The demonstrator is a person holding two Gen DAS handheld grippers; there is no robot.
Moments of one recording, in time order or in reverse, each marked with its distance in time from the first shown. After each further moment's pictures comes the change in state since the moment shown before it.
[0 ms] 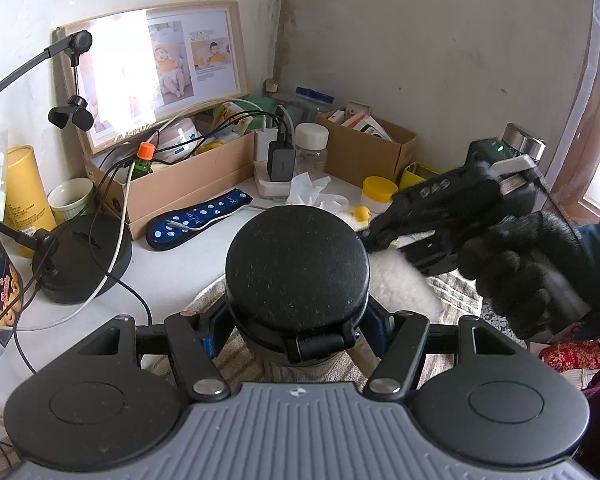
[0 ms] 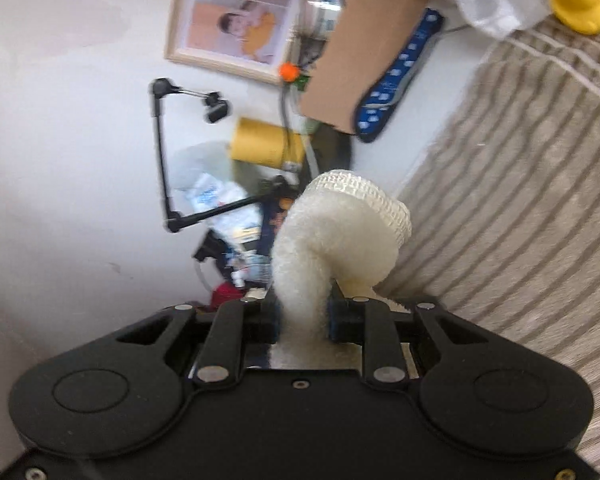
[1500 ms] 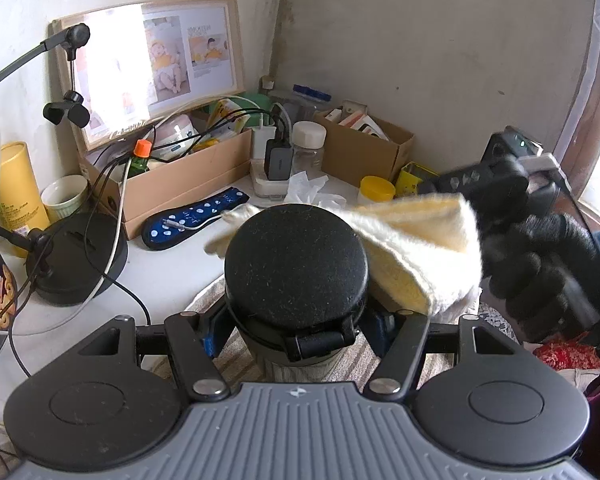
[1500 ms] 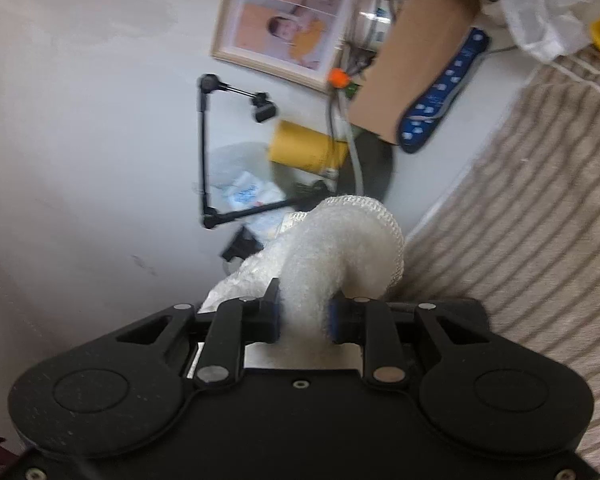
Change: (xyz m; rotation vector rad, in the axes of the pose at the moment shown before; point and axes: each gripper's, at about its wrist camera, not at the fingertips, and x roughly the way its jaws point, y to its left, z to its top) left arm 0.004 0.011 0.004 -0.009 0.012 -0.030; right arm 0.002 0.017 -0.012 -0.055 -0.019 0.007
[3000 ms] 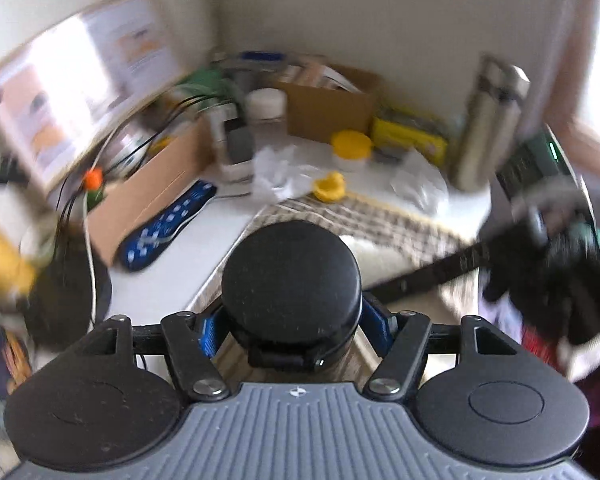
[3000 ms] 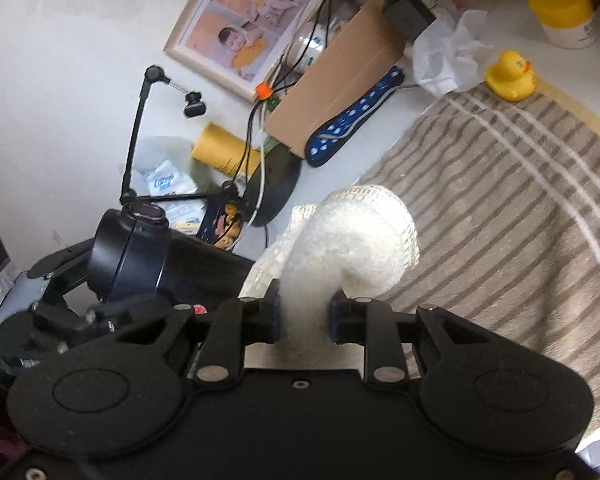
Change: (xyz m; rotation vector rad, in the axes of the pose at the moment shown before) left arm 0.030 -0.044 0.044 0.159 0.169 0.024; right arm -0.040 -0.018 -0.036 -0.184 -0.064 -0.243
